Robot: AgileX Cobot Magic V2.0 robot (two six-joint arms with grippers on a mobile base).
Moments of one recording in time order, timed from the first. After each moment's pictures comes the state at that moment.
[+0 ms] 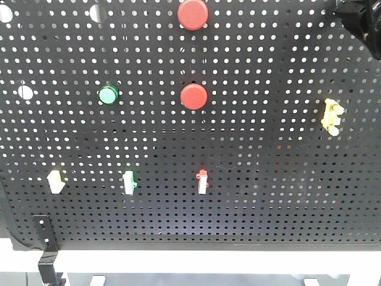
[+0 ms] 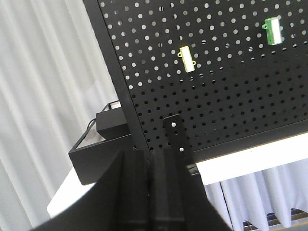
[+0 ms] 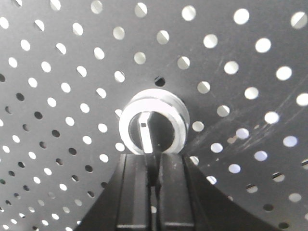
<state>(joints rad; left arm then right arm) -0.04 -0.01 0.03 0.05 -0.04 0.22 0.11 1.33 -1.53 0.55 0.18 0.18</state>
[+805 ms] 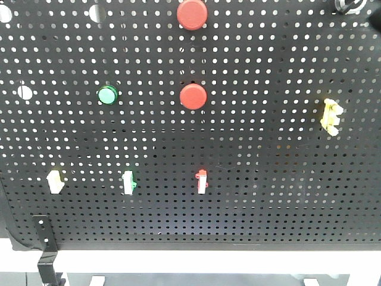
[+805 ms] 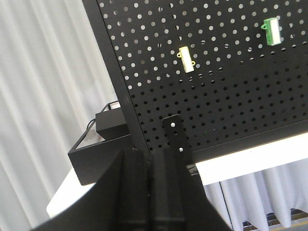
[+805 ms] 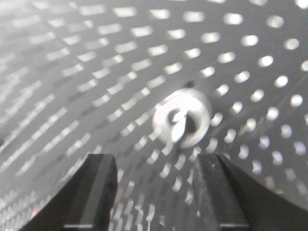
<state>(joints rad) -0.04 -0.01 0.03 0.05 -0.04 0.22 0.10 1.16 -1.46 0.52 0.30 0.16</state>
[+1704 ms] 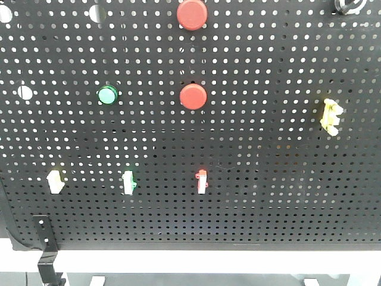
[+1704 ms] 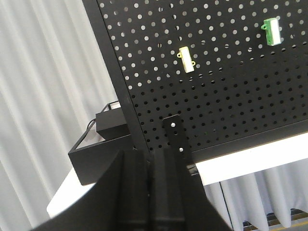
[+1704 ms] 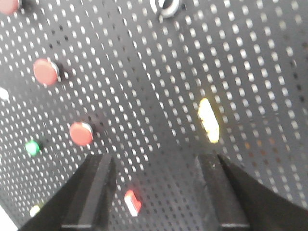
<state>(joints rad) -0.04 -0.01 0.03 0.05 -0.04 0.22 0.10 0.59 -0.88 0.47 0.37 -0.03</state>
